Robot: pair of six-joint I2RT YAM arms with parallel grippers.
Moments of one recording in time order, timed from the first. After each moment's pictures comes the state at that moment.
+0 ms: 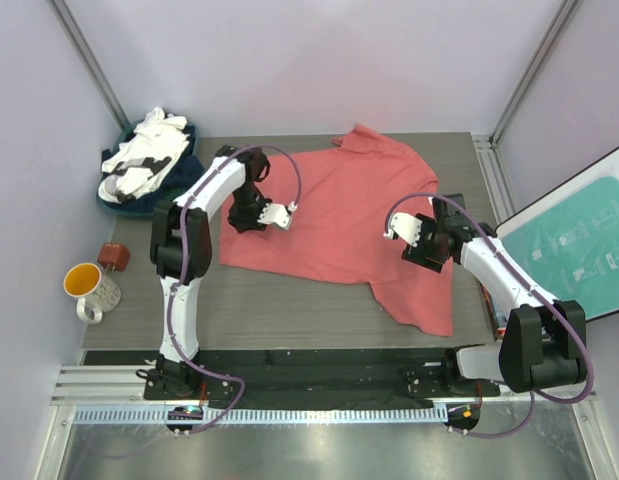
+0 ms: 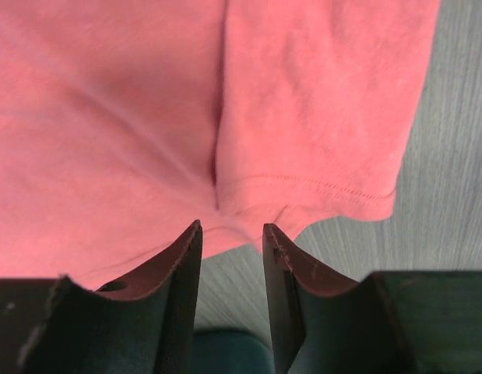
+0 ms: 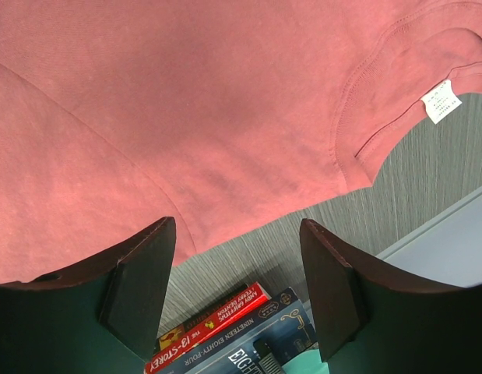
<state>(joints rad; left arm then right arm) -0.32 2.18 1.91 -1.33 0.12 1.59 0.13 1.30 0.86 -0.58 -0.10 -1.09</state>
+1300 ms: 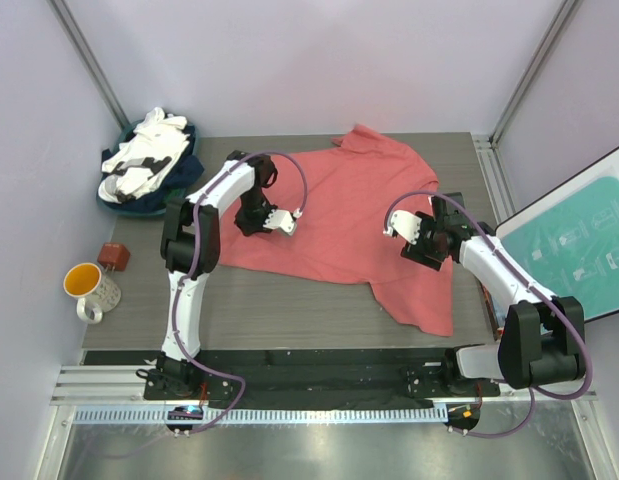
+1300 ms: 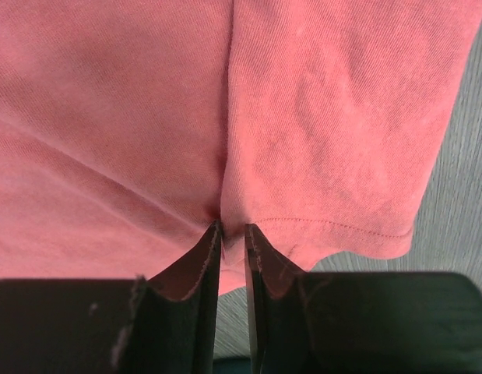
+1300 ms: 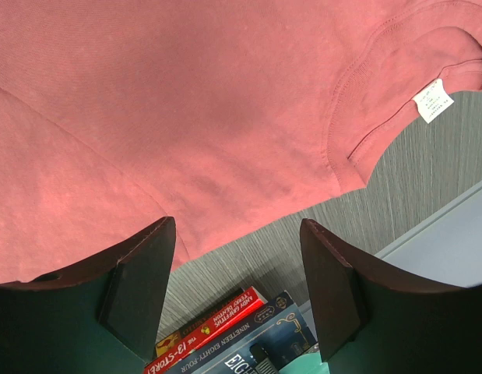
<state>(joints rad) -0.34 2.28 1.93 -1.33 0.10 1.59 0.13 1.32 0.86 -0.55 -0.09 -1.08</state>
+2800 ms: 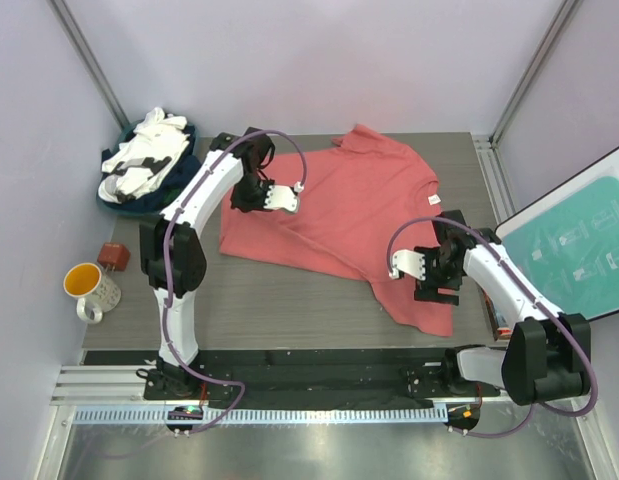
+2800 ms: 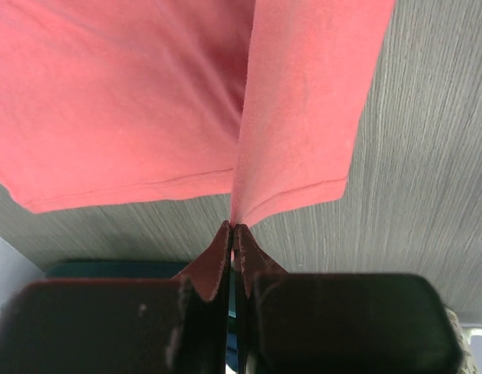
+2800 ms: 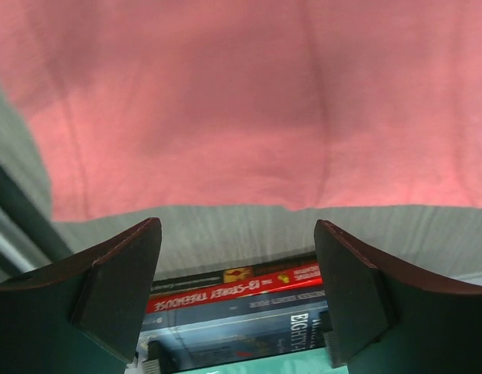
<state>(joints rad) -0.37 2.04 1.97 -1.34 0.06 1.40 0.13 1.25 0.84 -0.95 -0.11 -1.32</state>
